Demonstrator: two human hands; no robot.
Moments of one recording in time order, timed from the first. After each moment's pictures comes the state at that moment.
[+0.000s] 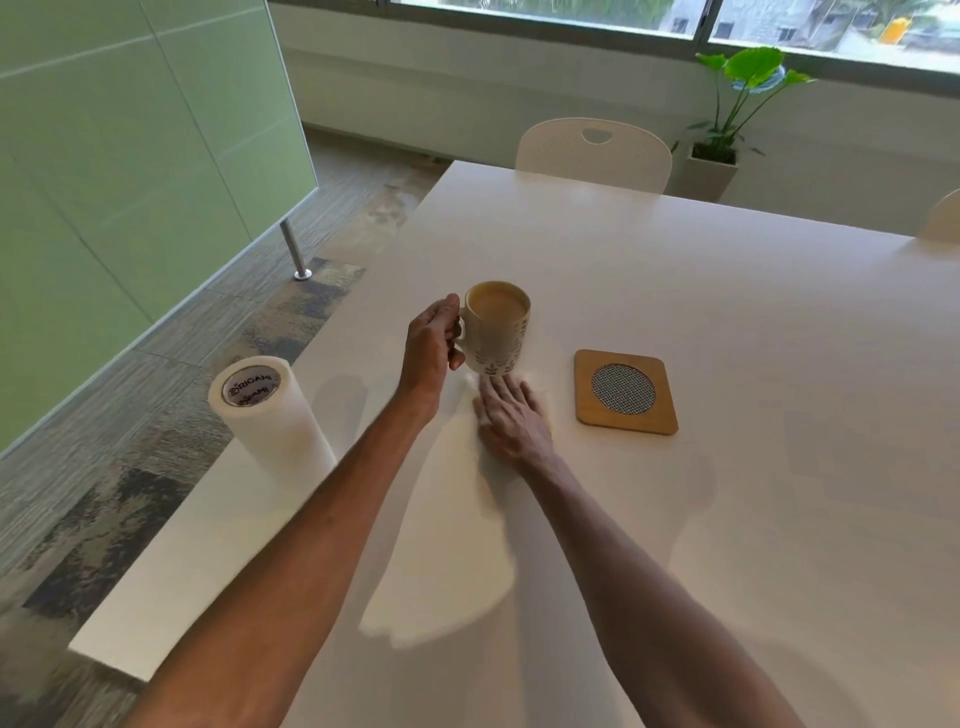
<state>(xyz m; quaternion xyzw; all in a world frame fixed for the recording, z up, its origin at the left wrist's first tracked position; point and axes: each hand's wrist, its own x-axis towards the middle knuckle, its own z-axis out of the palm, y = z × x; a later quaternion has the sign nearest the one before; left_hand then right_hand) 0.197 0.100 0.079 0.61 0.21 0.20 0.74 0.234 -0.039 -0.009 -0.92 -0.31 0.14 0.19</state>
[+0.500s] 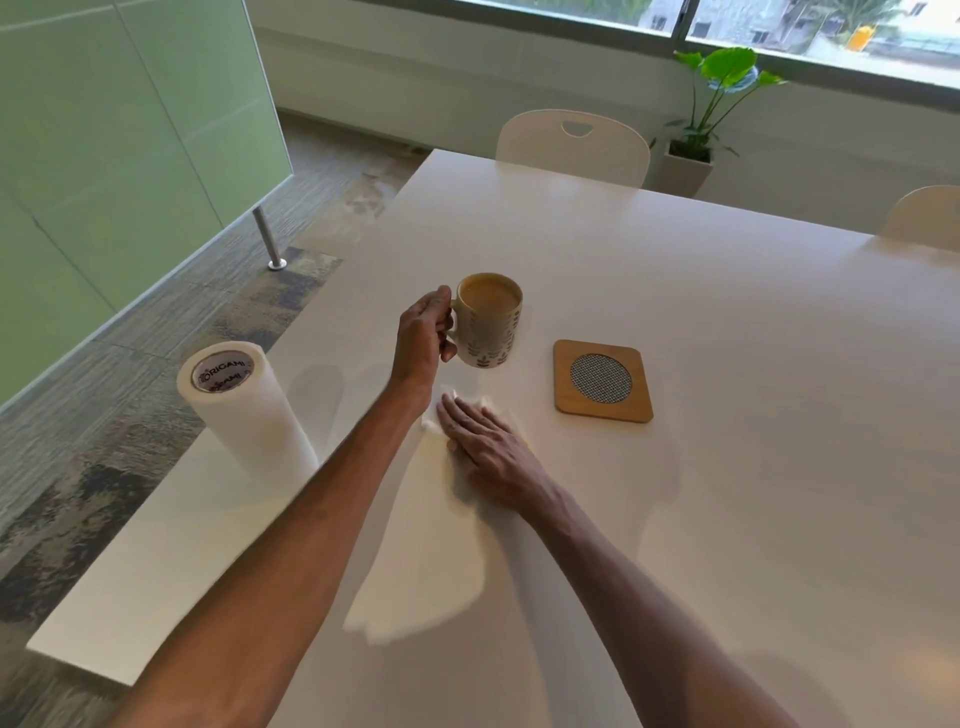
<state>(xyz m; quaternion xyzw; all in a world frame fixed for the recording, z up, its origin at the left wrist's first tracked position) 0.200 0.086 0.073 0.60 0.21 0.20 0.75 0.200 -0.080 -0.029 -0.84 -0.49 0.11 0.19</state>
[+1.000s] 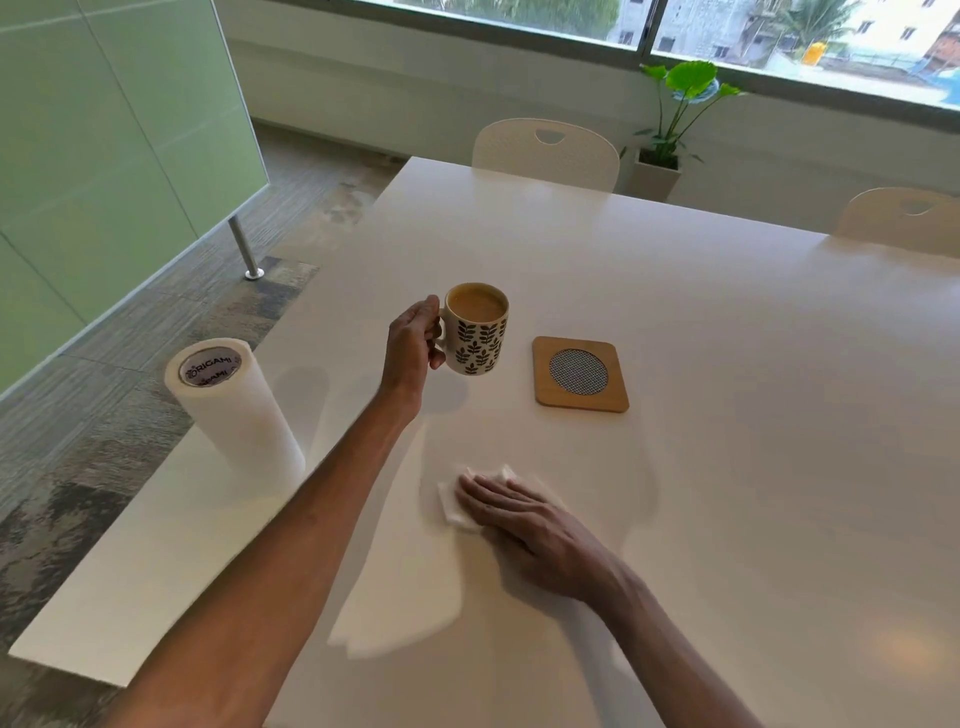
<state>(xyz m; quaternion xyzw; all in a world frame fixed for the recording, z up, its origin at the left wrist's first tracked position) 0.189 0.077 0.066 0.60 0.19 0.17 0.76 0.129 -0.189 -0.032 -0.80 -0.54 0.09 0.26</state>
